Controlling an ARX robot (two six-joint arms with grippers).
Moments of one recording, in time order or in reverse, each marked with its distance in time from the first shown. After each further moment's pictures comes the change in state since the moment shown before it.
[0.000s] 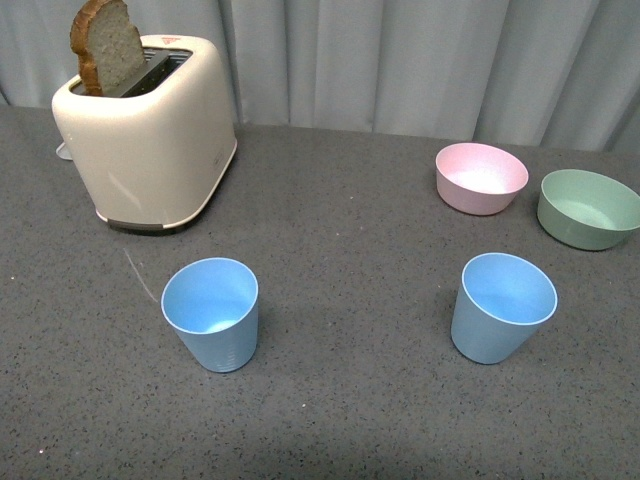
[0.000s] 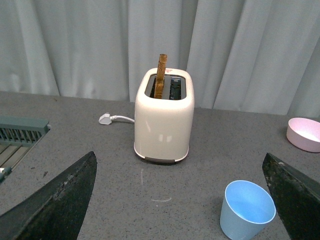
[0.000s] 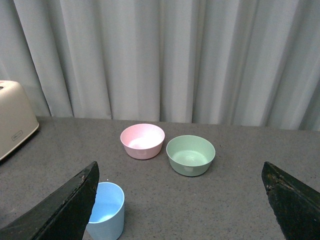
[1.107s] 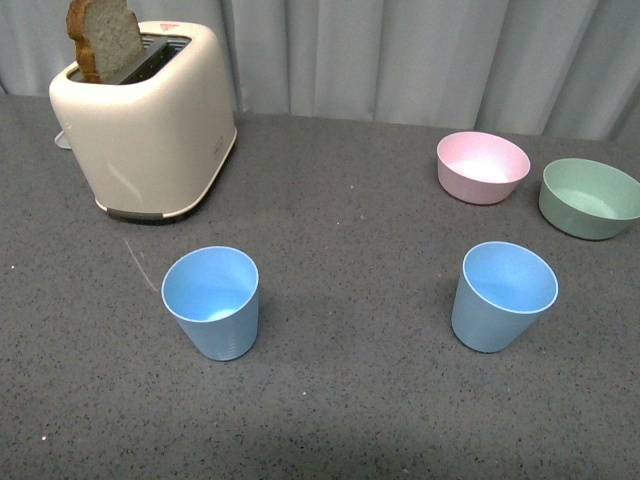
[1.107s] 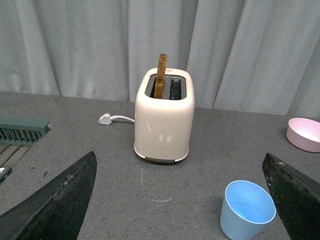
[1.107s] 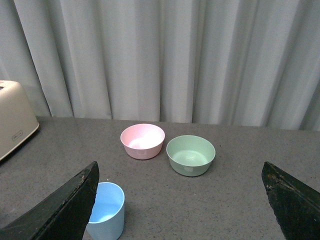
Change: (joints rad) left arm 0.000 0.000 0.000 0.000 0.000 0.000; right arm 0.000 0.000 0.000 0.000 0.000 0.000
